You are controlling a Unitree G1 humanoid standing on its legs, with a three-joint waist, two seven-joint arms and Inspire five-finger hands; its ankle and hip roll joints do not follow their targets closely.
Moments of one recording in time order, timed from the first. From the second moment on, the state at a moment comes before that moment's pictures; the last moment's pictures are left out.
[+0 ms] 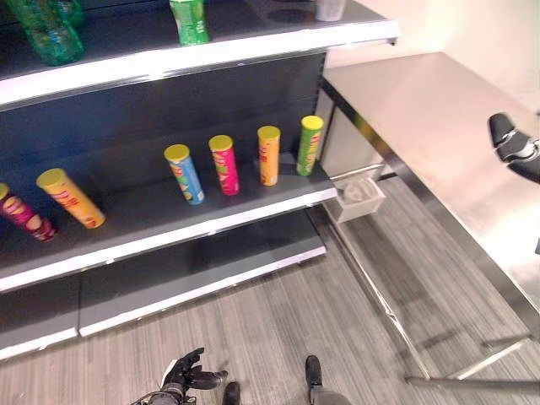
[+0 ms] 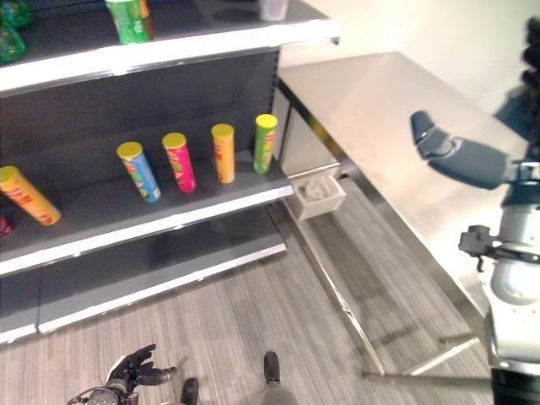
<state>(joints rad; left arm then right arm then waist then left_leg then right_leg) 0.11 0.26 -0.12 0.88 -0.19 -0.05 0.01 -0.04 -0.88 -0.41 -0.14 0.20 -0.20 -0.30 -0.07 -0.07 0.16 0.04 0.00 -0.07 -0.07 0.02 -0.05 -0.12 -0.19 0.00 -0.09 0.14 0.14</state>
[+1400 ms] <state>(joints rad) 0.14 0.29 -0.11 0.93 -0.15 -0.02 0.01 -0.10 -0.80 -0.43 -0.08 0.10 -0.15 -0.39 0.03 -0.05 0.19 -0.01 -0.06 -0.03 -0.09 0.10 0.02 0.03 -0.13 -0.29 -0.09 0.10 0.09</state>
